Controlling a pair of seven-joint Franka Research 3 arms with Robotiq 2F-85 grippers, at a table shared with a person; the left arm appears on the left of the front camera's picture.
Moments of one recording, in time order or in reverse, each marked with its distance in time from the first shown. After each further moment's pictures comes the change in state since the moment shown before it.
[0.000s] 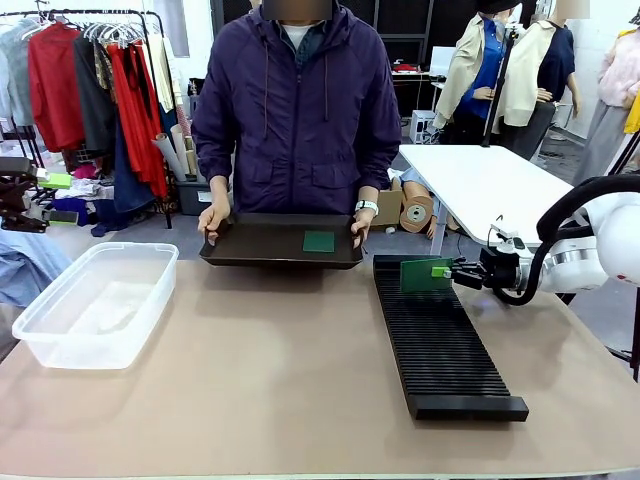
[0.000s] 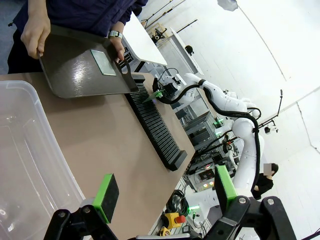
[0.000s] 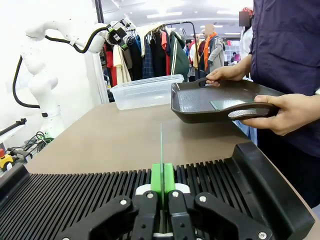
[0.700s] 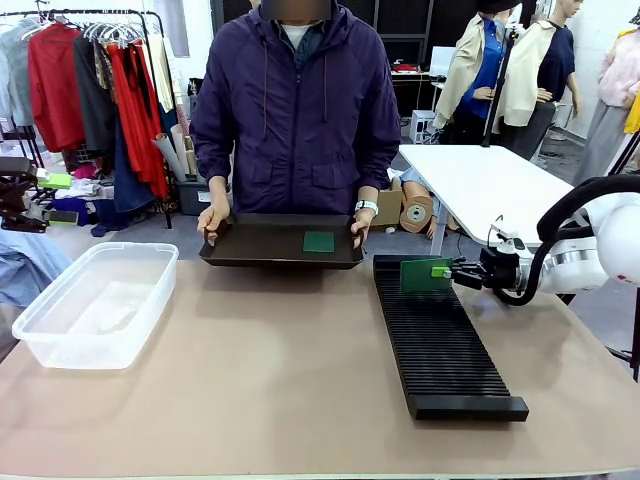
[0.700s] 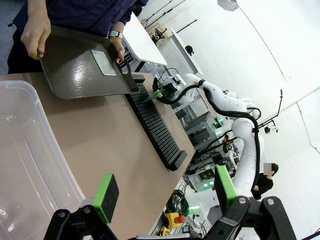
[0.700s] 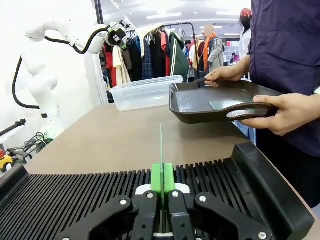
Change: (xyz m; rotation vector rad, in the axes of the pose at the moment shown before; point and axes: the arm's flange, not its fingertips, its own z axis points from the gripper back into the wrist) left arm 0.000 0.000 0.000 0.000 0.000 0.000; right arm -0.002 0.000 0.000 -0.004 -0.008 -0.001
